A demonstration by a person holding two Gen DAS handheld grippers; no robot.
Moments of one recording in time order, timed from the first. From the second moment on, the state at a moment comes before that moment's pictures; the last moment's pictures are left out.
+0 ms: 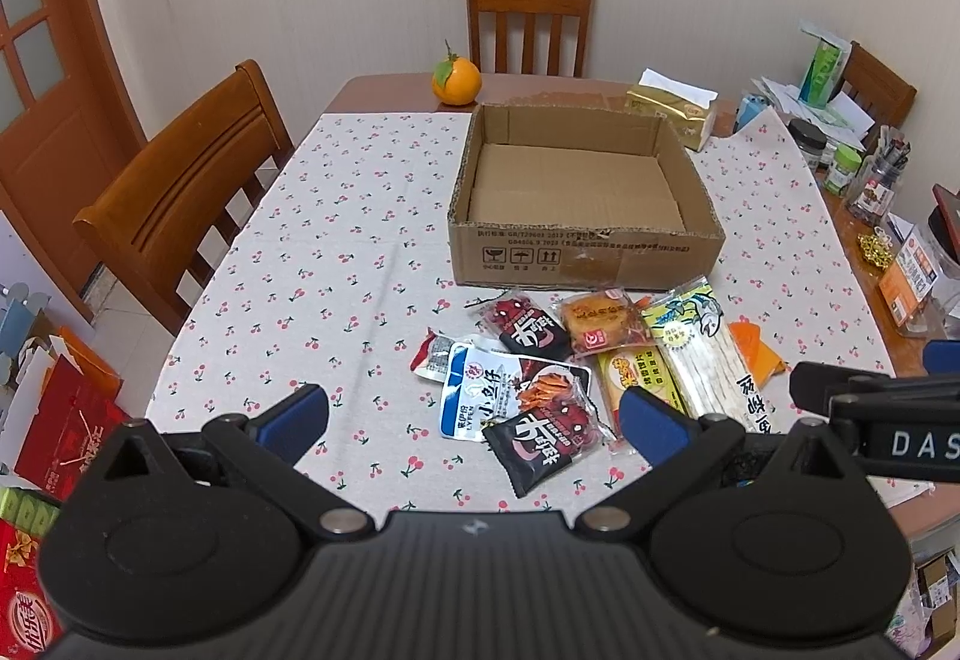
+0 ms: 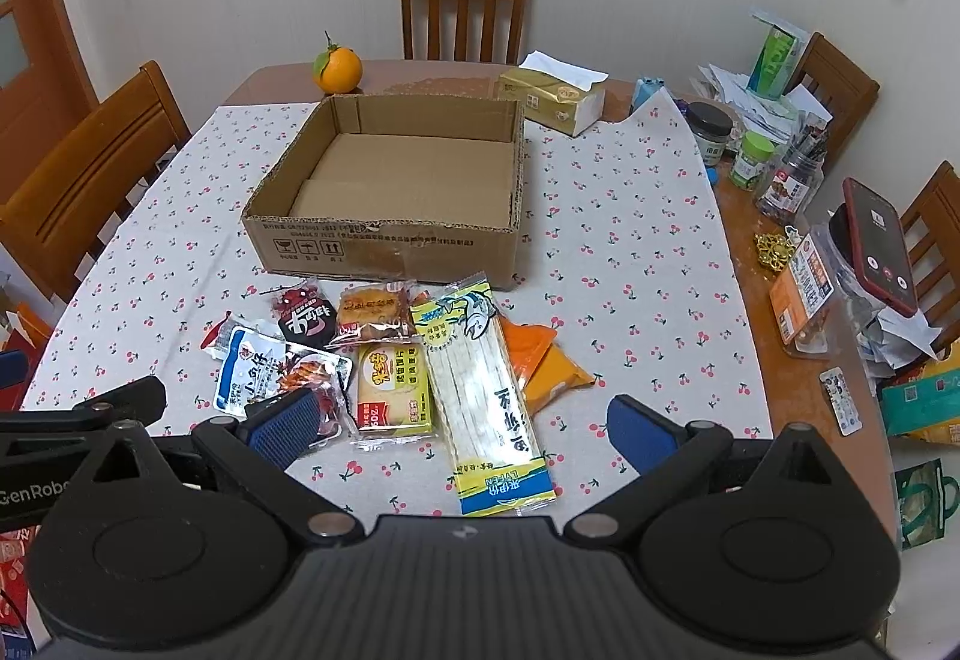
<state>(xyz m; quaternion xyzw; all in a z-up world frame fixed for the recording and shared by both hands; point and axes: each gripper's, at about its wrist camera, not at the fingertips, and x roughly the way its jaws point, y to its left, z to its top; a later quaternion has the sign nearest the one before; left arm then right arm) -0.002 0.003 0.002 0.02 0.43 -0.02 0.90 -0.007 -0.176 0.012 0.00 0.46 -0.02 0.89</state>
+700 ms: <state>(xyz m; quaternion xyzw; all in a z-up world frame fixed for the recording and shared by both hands) -0.001 0.002 0.003 0.02 0.43 -0.02 0.90 -0.007 -0.174 0.014 0.00 0.45 -0.03 0.89</state>
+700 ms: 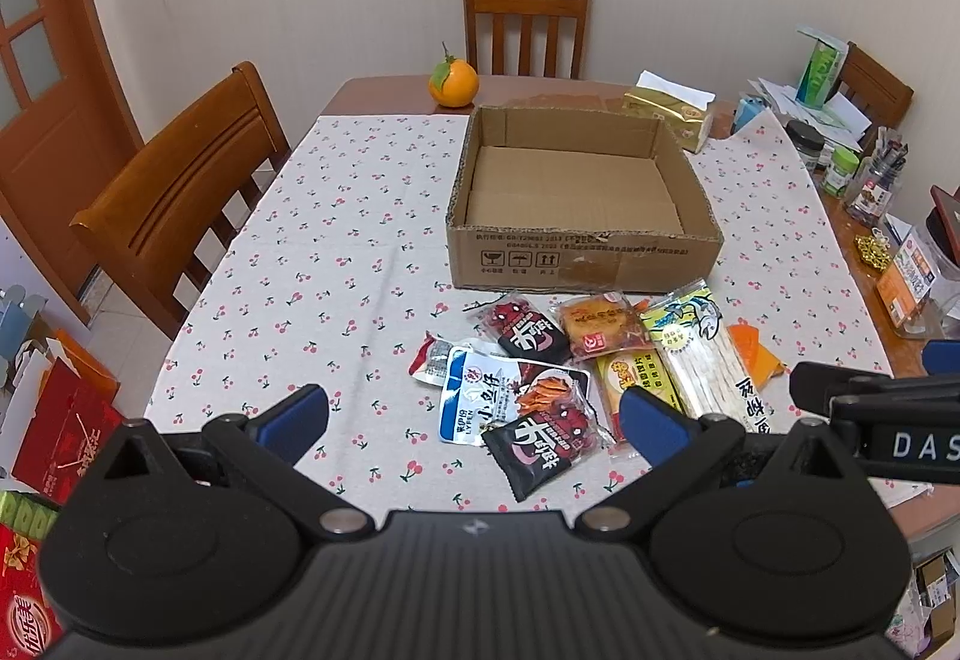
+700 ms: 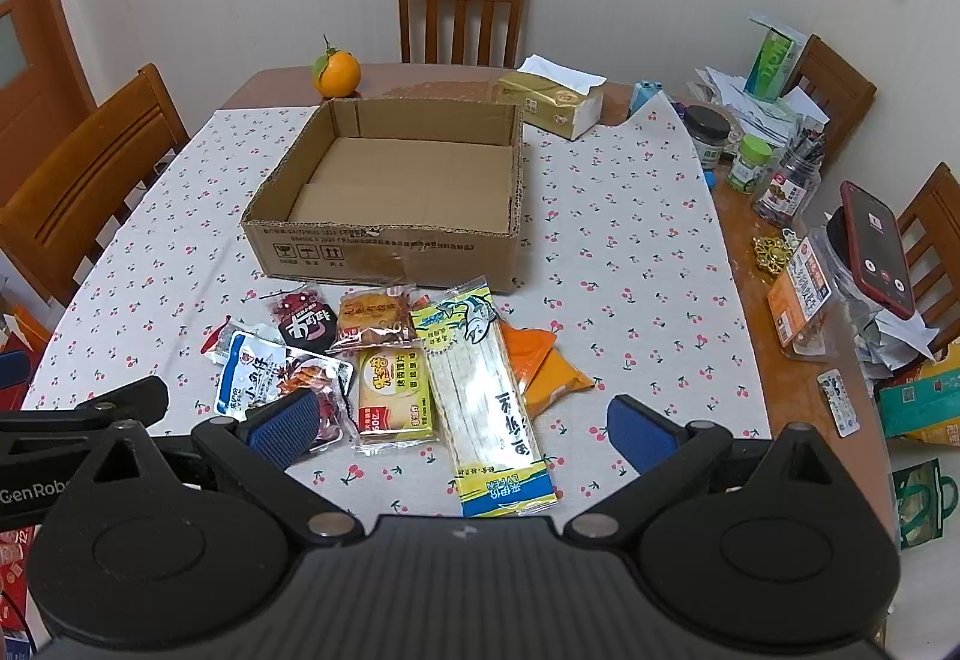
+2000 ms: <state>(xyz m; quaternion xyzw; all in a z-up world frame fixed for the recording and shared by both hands) -0.001 0.000 0.003 0.03 0.42 -0.02 0.91 -0.005 -0.176 0.015 -0.01 0.45 -0.01 0.89</state>
